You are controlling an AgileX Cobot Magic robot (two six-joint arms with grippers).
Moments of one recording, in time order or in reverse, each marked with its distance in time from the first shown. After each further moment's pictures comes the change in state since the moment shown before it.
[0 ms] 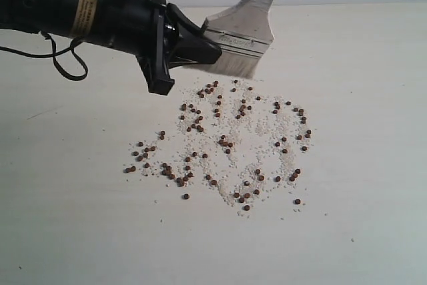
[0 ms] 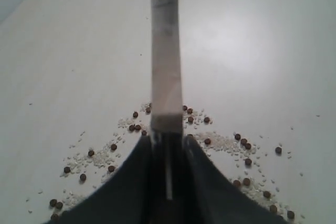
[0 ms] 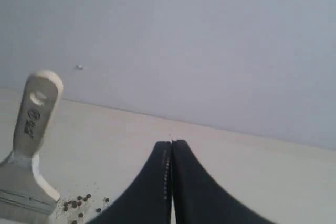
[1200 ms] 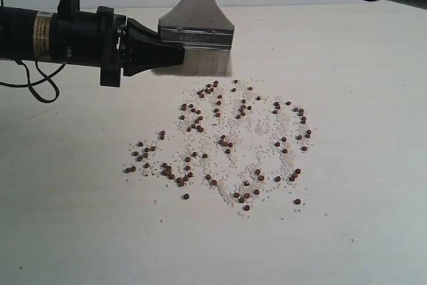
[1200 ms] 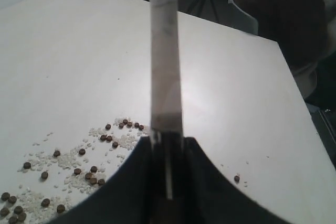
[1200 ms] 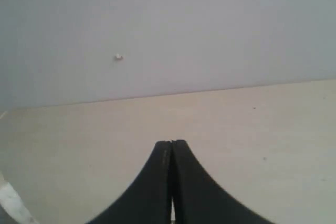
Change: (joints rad) left arm 0.235 0.179 0.063 -0.208 -0.409 0.148; right arm 0.206 0.541 -0.003 0.202 -0.467 0.214
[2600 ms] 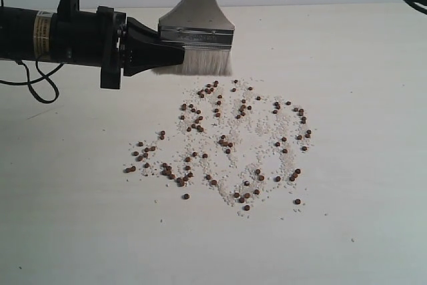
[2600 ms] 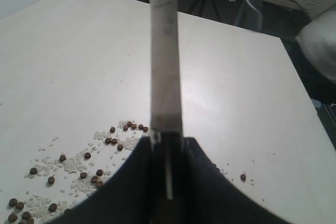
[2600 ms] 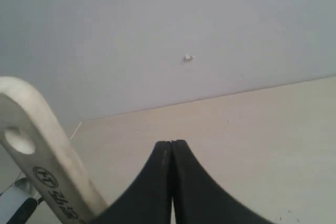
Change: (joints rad) left arm 0.000 0.000 0.000 -0.006 0.000 0.045; right arm 0.154 0.177 -0.193 0.013 -0.040 0.208
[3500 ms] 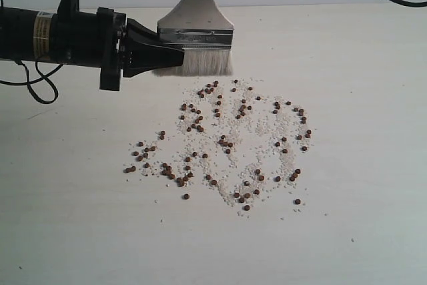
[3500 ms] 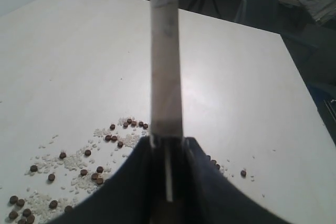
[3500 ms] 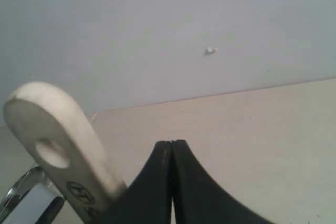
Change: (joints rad) left arm 0.000 0.000 0.000 0.012 0.002 0.002; right arm 0.043 0.055 -0.079 -0.022 0.024 0.019
